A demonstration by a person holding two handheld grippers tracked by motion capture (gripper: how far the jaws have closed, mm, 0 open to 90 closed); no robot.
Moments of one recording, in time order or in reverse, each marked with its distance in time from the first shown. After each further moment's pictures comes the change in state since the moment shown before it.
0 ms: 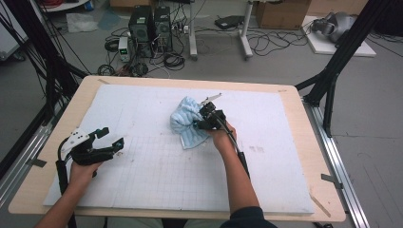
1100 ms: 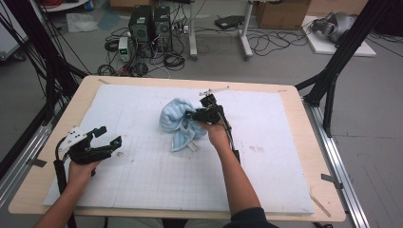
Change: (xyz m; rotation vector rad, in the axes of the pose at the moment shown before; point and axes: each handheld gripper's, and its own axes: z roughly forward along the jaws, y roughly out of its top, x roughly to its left) left arm 0.005 0.002 -0.003 -0.011 0.023 -0.008; right arm -0.002 0.023 -0.013 -0.168 0.134 0.211
